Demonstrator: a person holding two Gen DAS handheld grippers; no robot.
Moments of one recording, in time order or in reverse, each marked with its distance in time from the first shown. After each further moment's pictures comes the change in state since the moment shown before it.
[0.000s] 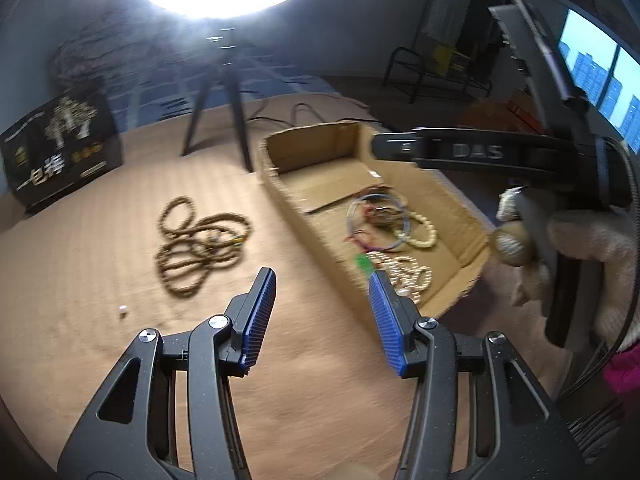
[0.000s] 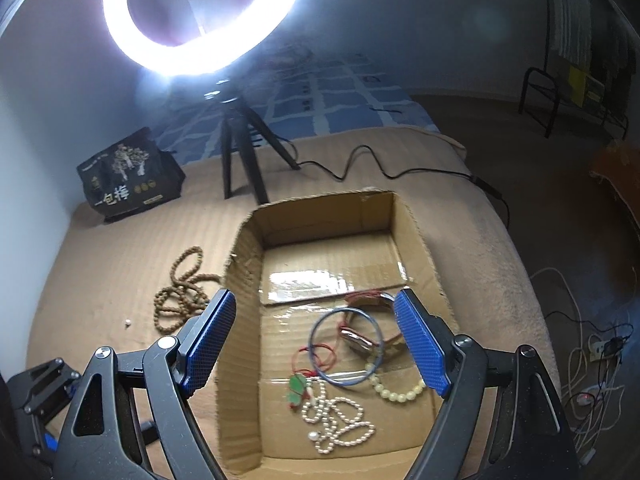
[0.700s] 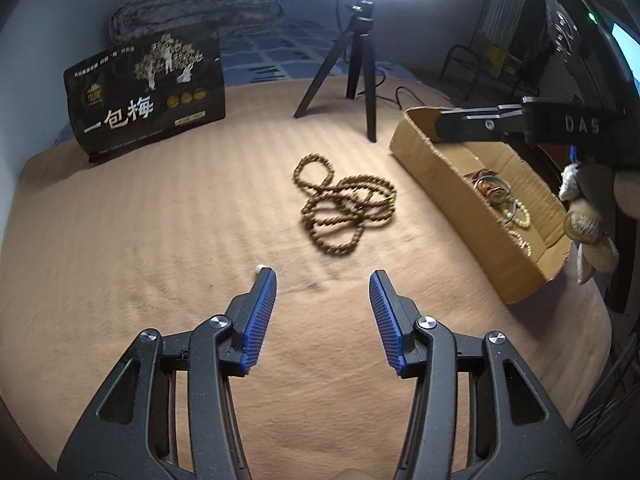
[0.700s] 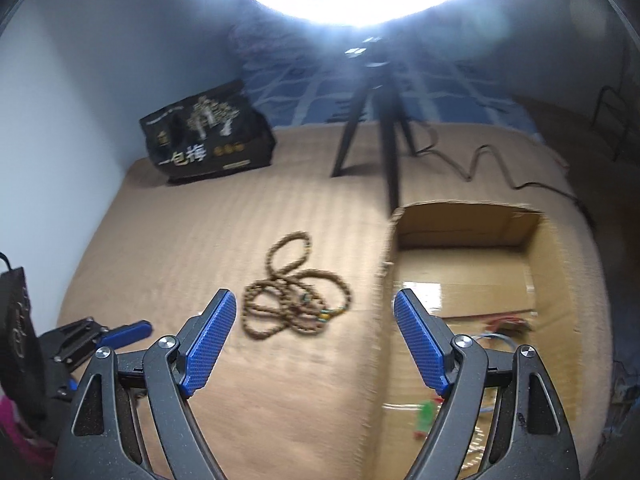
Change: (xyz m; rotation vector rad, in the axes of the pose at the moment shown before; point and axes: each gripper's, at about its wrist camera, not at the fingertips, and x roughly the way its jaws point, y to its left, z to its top) left arm -0.012 0.117 -0.032 -0.085 0.050 0.124; right arm 0.051 0.096 0.014 -0.127 0.132 0.223
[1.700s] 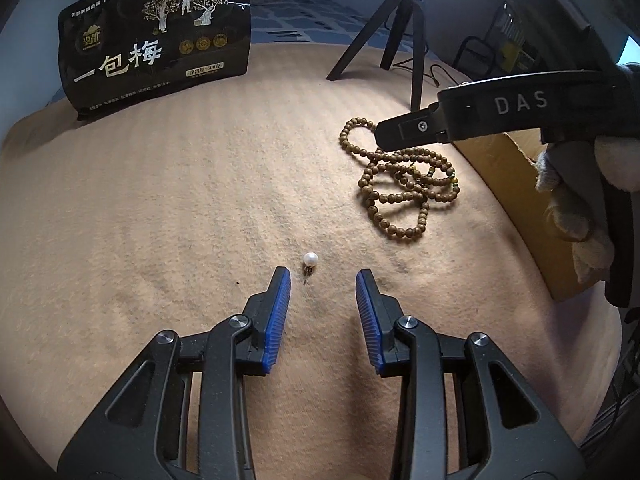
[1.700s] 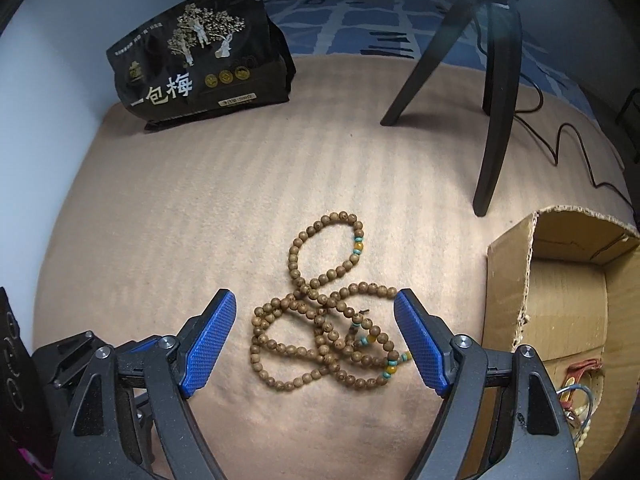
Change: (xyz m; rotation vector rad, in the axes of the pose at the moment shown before) left arm 0.054 0.048 -0.009 -0.051 0.062 -0.019; right arm 0.108 0.037 0.023 -0.068 0.202 -0.053
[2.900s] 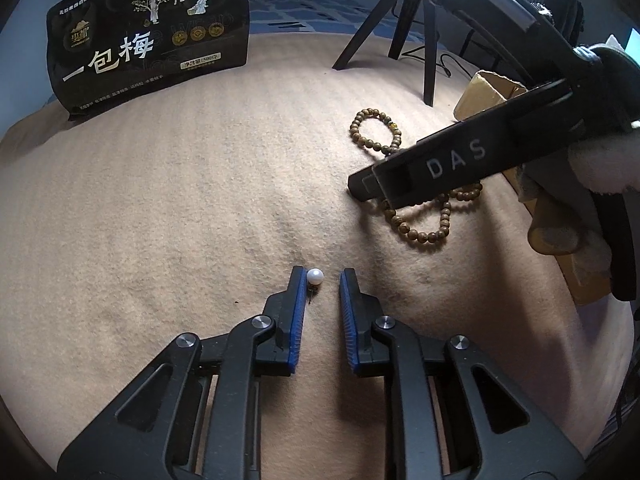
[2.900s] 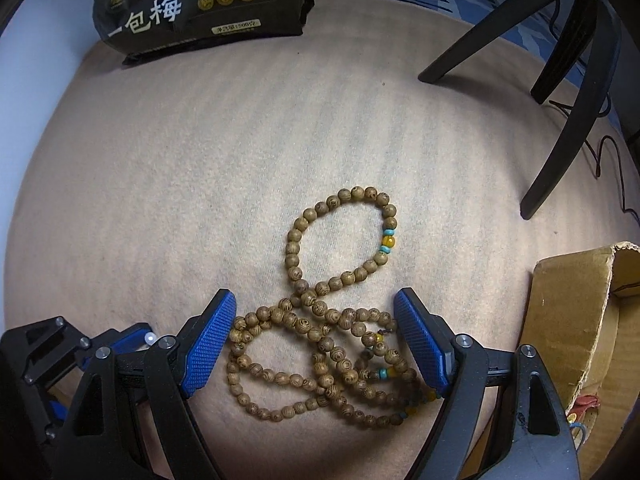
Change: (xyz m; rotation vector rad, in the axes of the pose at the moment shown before) left arm 0.019 0.003 0.008 0.014 0.020 0.032; right arm 0.069 0.005 0.022 -0.089 0.193 -0.066
